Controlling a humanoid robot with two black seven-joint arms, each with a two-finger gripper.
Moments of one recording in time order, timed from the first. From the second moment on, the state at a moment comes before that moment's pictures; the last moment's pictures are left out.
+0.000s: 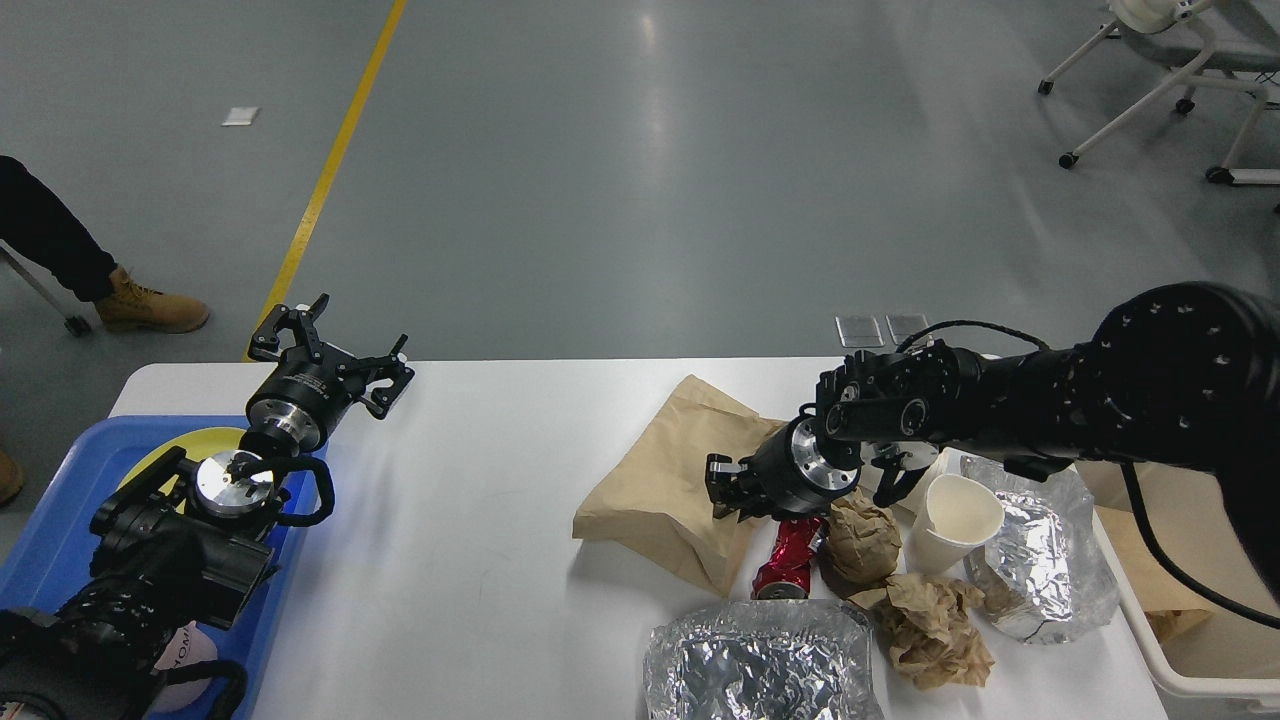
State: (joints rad) left arm -0.72 0.13 -1.15 -0.27 -0.18 -0.48 0.06; right arm 1.48 0.01 -1.01 0.95 0.06 0.37 0.02
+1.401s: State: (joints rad) left arm -0.72 0.13 -1.15 -0.27 -0.18 -0.48 0.06; right arm 2.32 -0.30 -1.60 0.97 -0.17 0.96 0.02
